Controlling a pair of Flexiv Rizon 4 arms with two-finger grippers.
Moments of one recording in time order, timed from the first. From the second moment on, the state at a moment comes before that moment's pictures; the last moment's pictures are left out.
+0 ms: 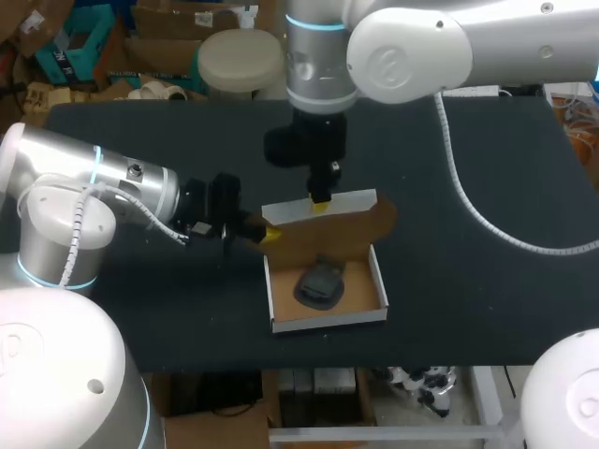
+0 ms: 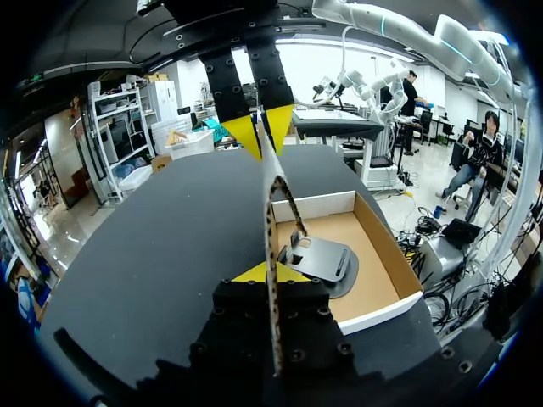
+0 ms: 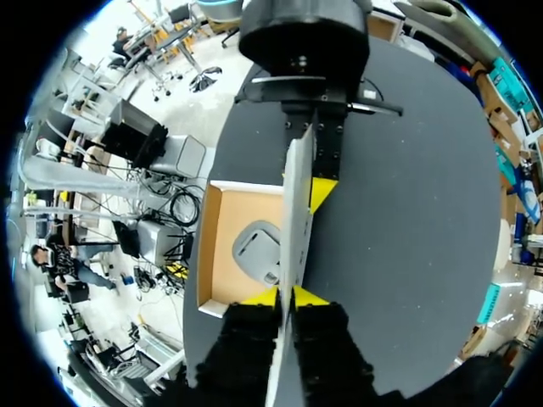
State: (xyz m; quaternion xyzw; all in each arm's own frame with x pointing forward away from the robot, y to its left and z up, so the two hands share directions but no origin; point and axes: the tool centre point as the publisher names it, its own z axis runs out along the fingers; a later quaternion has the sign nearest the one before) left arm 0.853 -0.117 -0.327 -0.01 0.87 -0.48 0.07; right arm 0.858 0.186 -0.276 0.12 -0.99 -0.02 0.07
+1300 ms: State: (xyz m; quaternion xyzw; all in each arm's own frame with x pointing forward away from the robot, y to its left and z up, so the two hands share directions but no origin) left arm 0.855 -0.118 -0.327 0.00 0.87 -0.48 0.08; right arm 0.872 0.168 -0.210 0.03 -1.00 -0.07 0.05
